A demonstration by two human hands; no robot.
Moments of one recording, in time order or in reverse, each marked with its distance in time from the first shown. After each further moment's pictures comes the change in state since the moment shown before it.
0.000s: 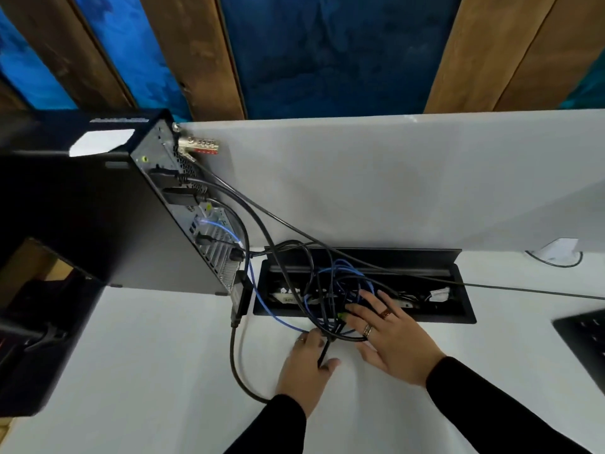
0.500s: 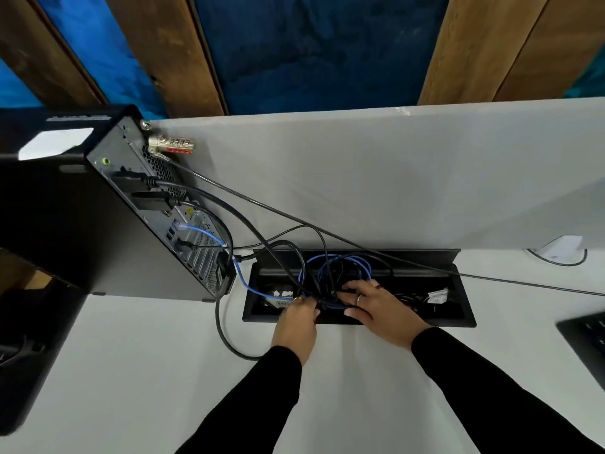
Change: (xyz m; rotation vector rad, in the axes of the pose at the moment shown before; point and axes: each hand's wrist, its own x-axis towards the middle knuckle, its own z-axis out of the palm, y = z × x) left_hand 0.069 0.015 -0.015 0.190 0.092 0.083; right_hand 0.047 0.033 0.012 0.480 -0.101 0.205
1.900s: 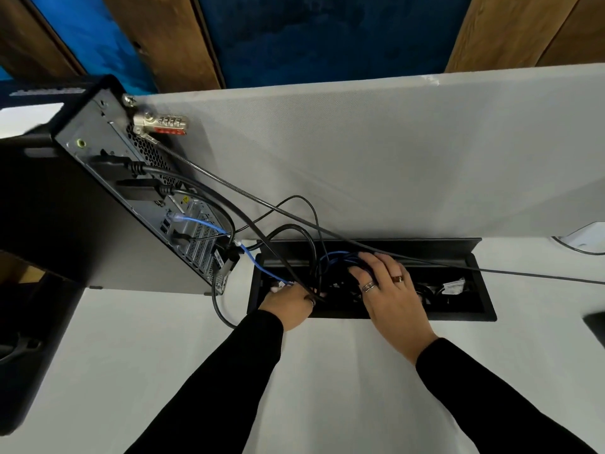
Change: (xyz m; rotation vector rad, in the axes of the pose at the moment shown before) left_hand 0.044 -0.038 -0.016 0.084 -0.389 -0.114; right_hand 0.002 -0.009 0.023 -0.445 0.523 0.002
